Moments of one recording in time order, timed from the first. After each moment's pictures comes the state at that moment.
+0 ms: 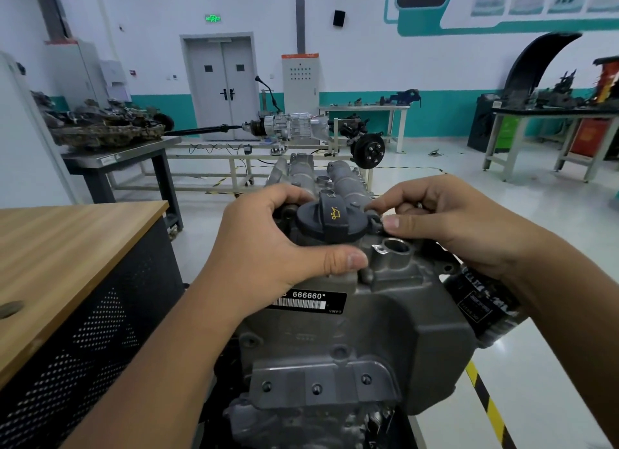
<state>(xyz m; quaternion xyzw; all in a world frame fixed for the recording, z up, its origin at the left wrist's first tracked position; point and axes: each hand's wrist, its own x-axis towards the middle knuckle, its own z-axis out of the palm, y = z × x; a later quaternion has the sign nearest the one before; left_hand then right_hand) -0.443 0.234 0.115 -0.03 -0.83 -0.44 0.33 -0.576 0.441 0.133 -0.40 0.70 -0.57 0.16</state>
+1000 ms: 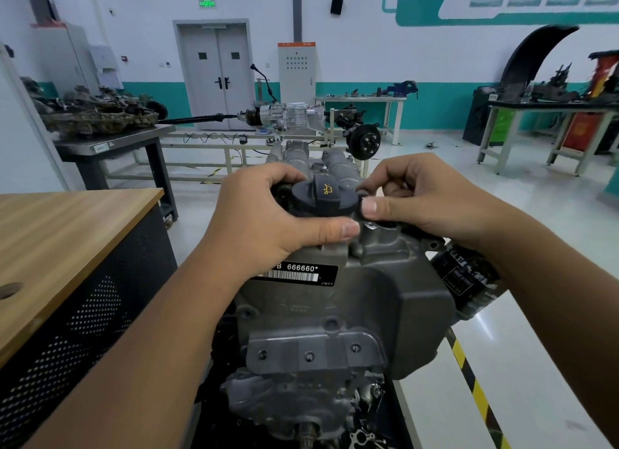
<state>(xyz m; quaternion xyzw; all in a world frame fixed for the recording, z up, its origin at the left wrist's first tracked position) -0.449 0.234 0.115 -0.01 -0.84 -0.40 0.35 -0.576 0.438 0.137 -0.45 0.75 -0.49 0.06</state>
